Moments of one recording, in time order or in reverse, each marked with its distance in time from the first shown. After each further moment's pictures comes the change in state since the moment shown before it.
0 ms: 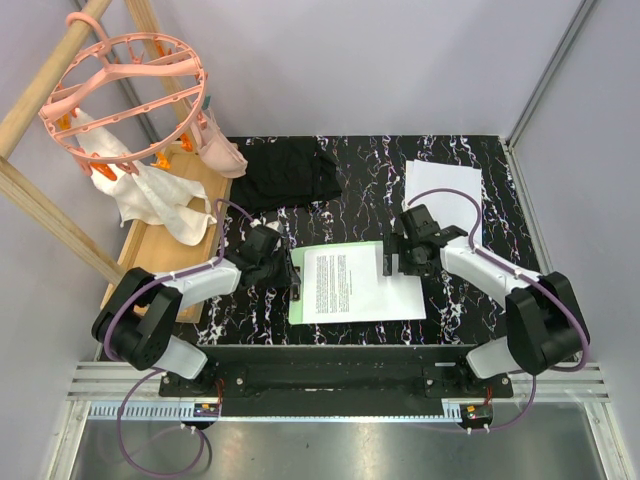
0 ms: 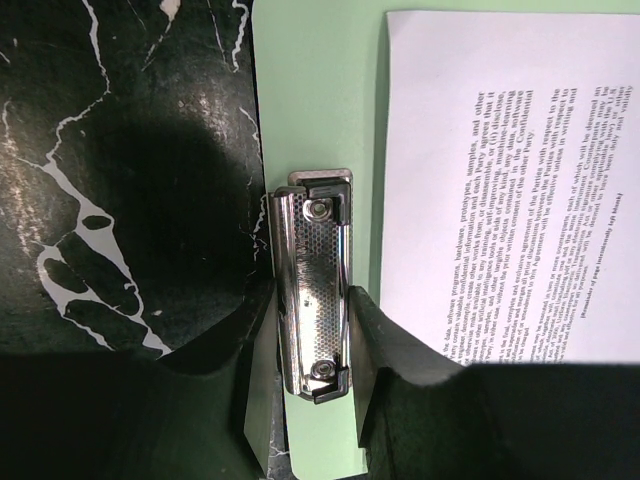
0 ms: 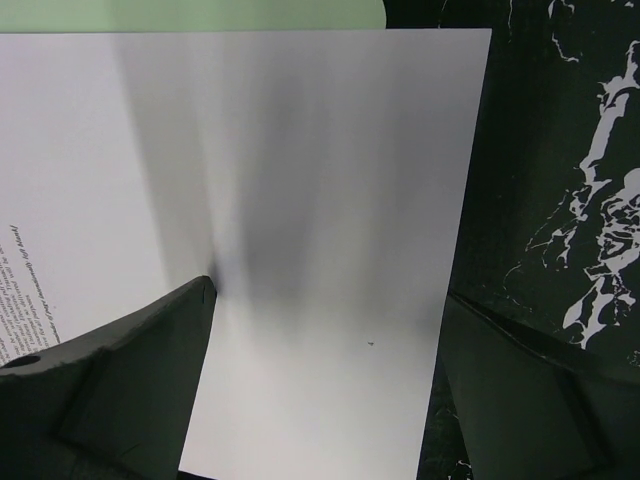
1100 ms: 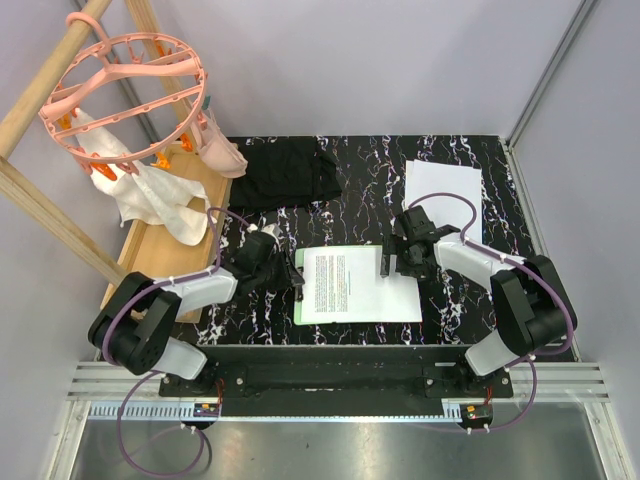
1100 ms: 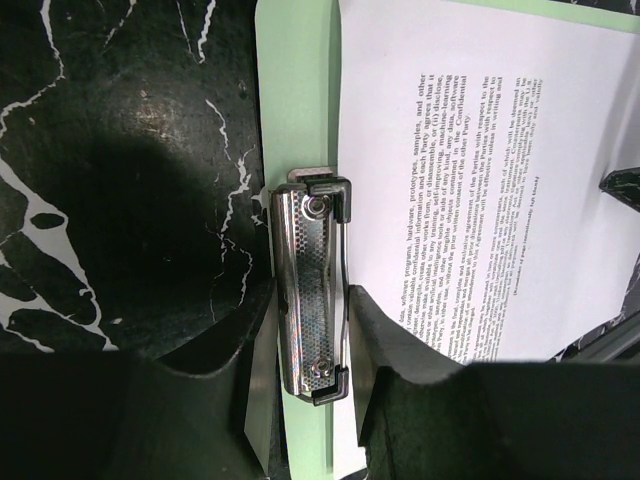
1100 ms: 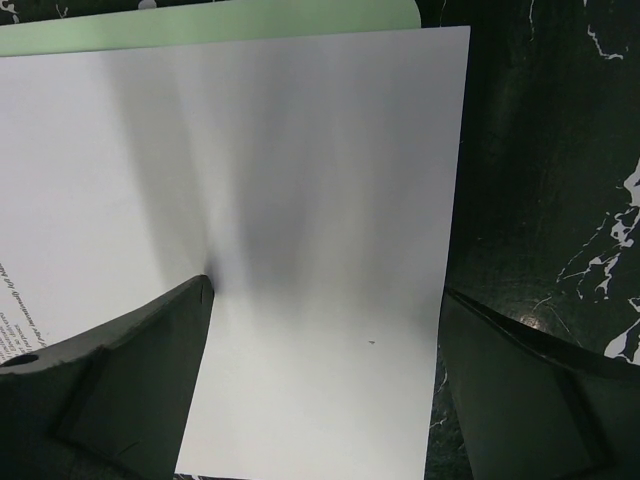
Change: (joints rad) left arm 0.006 -0.031 -0.096 0.168 0.056 -0.080; right arm -0.025 0.117 -0.012 0.072 -0.029 0.056
